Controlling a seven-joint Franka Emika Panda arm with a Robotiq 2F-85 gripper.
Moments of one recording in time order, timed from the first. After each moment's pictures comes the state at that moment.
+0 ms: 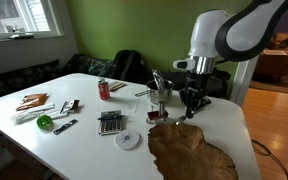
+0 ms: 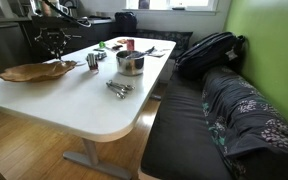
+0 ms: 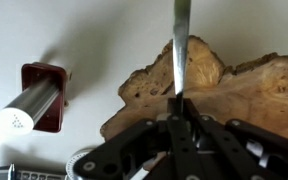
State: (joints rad) arm -0.52 0.24 0.85 -2.46 -0.08 2.67 -1.04
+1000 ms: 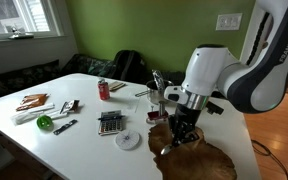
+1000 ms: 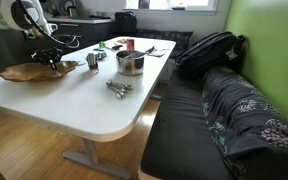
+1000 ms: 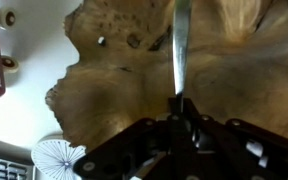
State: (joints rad) arm 0.01 0.45 0.41 -2.44 -0.46 3.05 -0.61
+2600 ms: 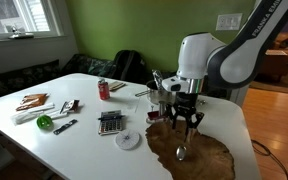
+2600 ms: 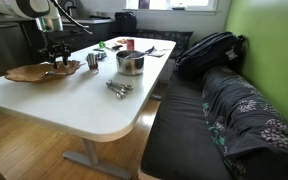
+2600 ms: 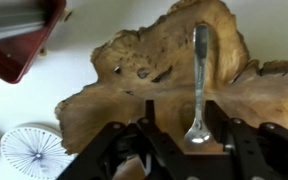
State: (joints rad) arm -0.14 0.40 0.52 -2.36 -0.22 2.78 -1.31
